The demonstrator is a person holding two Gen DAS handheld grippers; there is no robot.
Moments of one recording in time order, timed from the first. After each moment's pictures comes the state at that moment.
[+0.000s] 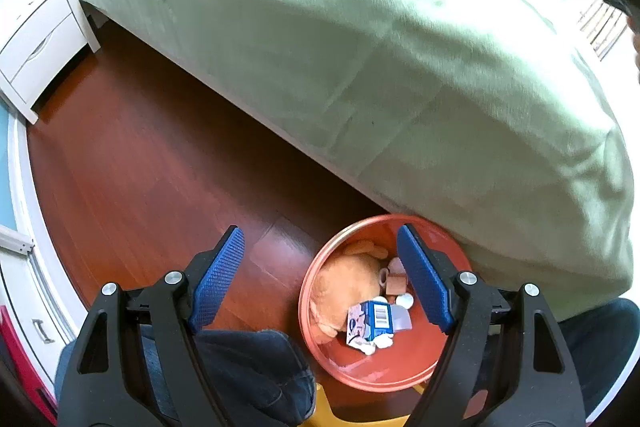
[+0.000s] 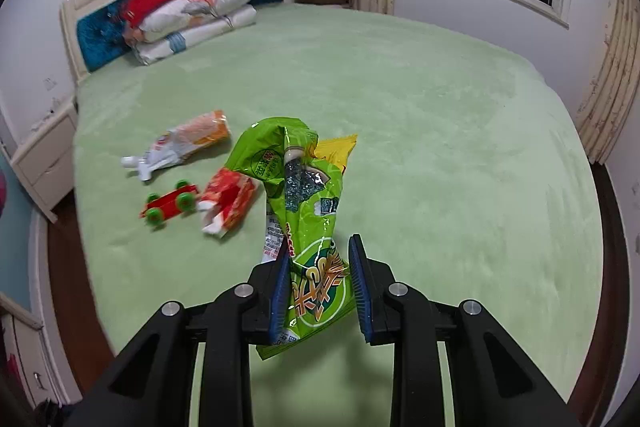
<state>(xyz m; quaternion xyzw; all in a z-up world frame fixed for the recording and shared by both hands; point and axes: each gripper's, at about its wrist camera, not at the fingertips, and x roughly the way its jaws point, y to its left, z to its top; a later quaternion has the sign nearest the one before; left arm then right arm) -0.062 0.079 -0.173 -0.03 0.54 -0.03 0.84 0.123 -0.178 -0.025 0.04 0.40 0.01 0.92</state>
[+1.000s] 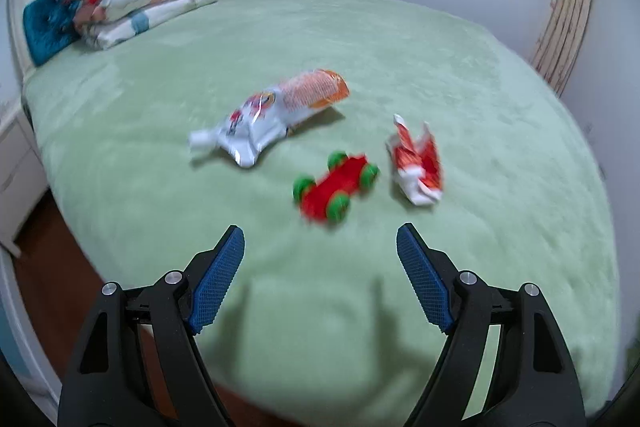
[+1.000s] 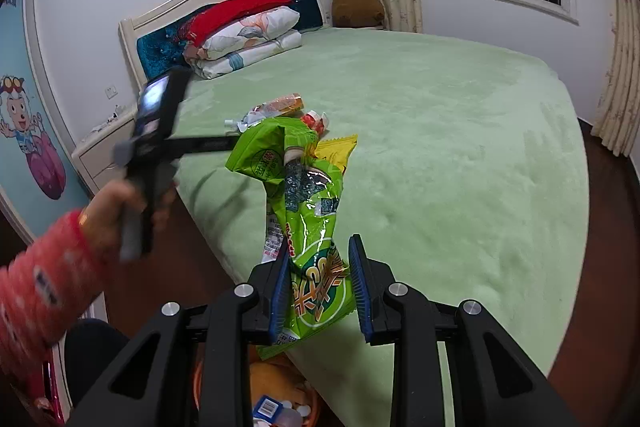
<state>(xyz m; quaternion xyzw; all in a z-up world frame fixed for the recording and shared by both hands) 0.163 0.002 -0.073 0.04 0.40 -0.09 0.91 -0.070 -0.177 -0.014 0.07 0.35 0.07 0.93</state>
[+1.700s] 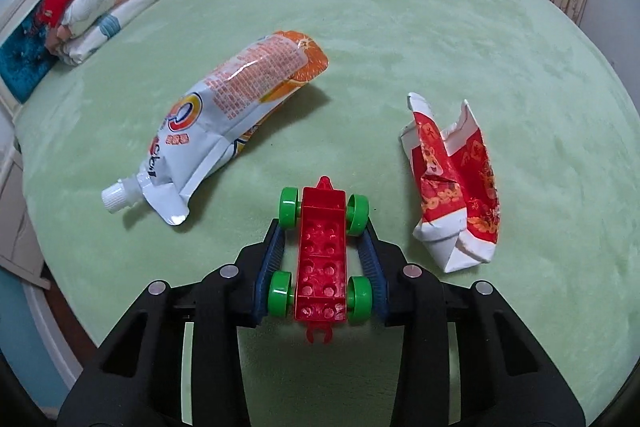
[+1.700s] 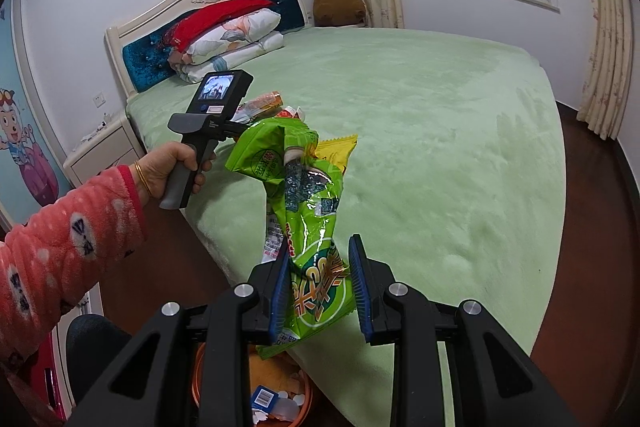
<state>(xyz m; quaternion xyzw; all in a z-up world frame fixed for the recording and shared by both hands) 0.227 -0.035 -0.109 0.12 0.47 -0.08 0.87 -0.091 -0.197 -0.018 0.09 0.36 0.05 0.93</state>
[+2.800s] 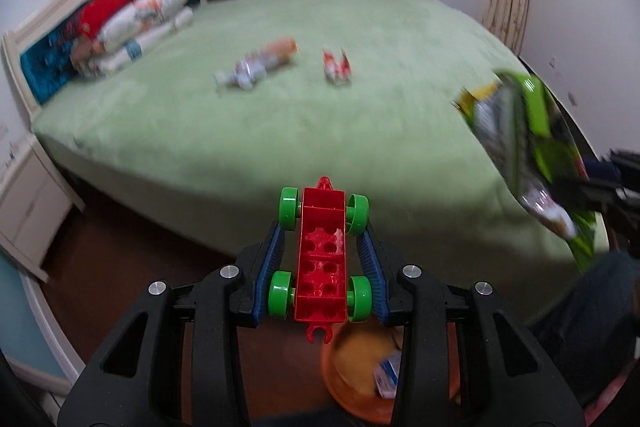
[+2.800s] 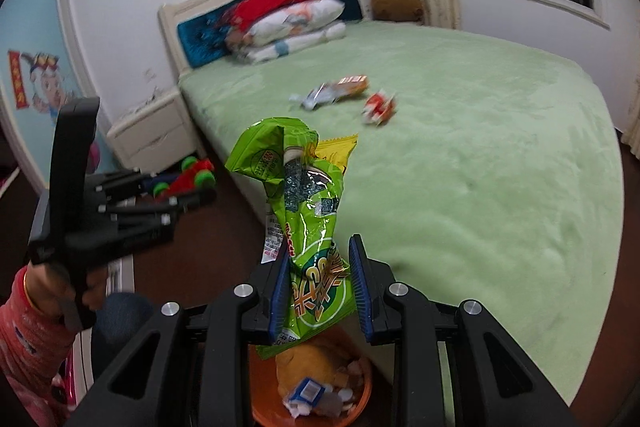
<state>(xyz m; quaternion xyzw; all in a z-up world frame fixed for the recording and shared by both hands) -0.073 0.030 -0.062 0.11 0.41 -0.15 0.89 -0.103 -0.102 -0.032 0.06 0.37 0.15 0.91</state>
